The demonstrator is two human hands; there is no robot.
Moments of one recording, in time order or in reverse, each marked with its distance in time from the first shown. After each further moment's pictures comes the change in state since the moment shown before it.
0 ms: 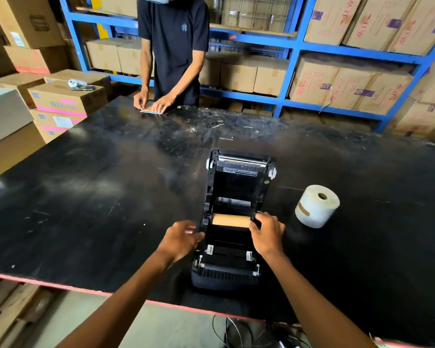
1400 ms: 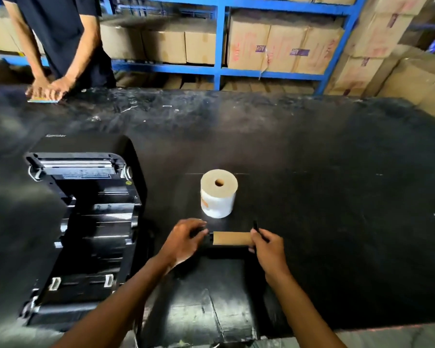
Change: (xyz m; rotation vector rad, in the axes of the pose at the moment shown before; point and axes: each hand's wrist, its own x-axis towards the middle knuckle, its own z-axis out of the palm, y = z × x) left_hand 0.076 0.110 0.282 0.218 -0.103 0.460; right_hand 0.022 0.259 -0.114 0.811 0.055 0.568
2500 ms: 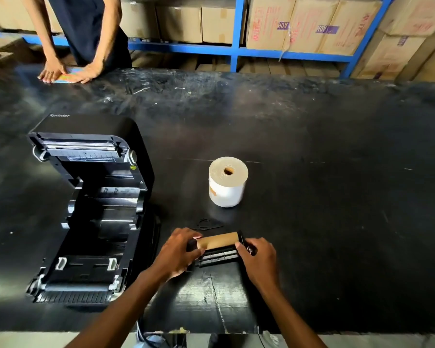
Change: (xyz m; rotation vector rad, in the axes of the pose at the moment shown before) left_hand -0.049 -0.011 0.004 0.103 -0.117 -0.169; right_hand -0.017 0.041 0.012 -0.590 -0.088 -0.189
